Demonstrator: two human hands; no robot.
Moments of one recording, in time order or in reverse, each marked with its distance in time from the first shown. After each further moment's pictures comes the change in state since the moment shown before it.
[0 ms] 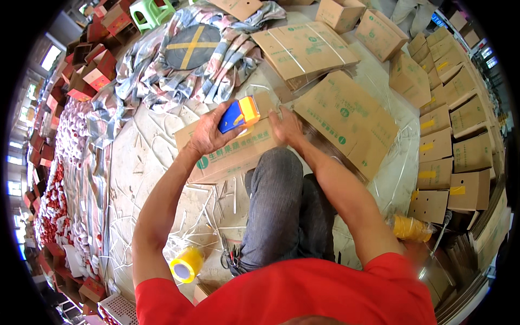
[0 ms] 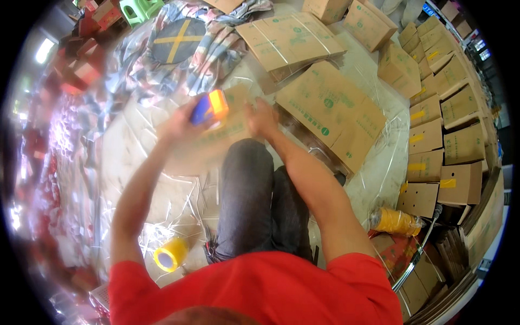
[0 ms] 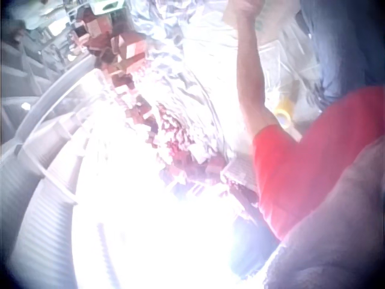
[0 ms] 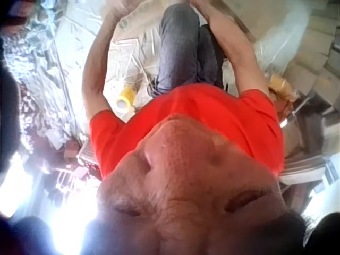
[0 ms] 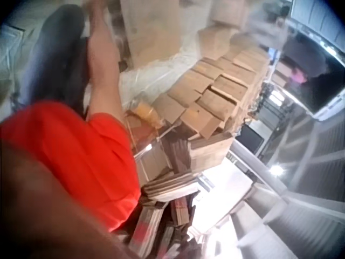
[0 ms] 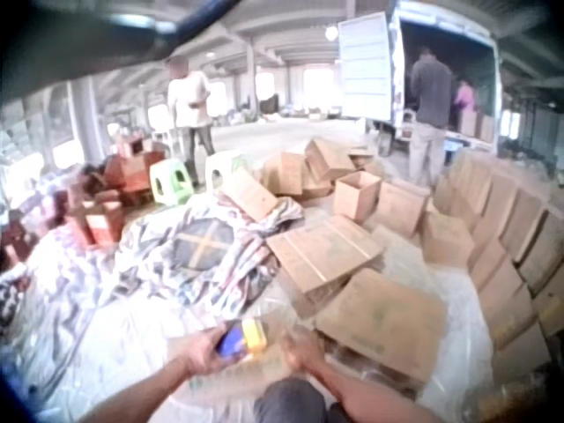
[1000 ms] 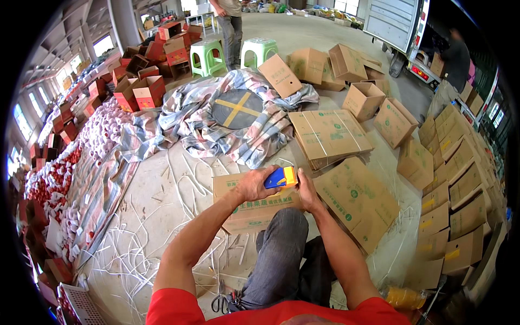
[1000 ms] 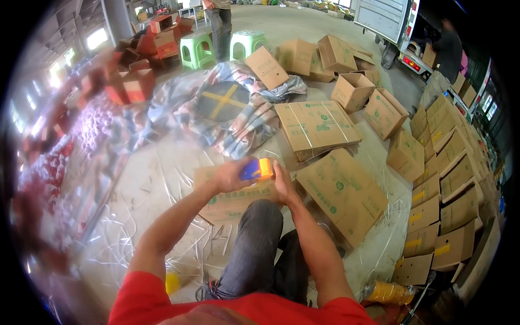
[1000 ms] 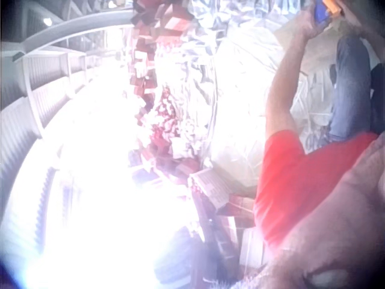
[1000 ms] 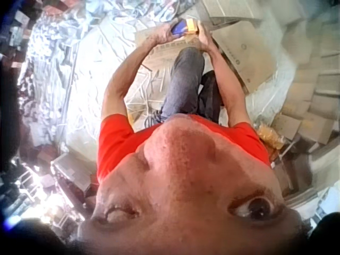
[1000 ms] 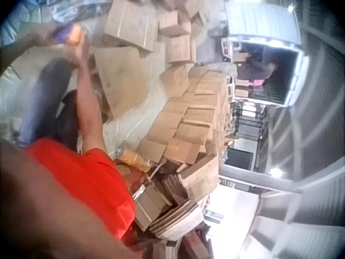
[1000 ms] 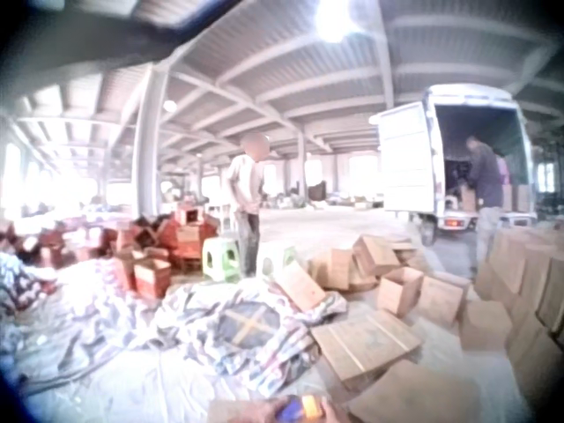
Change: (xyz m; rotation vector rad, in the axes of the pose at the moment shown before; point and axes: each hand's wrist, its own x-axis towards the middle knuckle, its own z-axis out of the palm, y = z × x) left_hand -0.005 0.012 -0.007 0.196 -0.060 -0.031; right_hand 0.001 -0.074 -0.044 0.883 -0.485 0.226
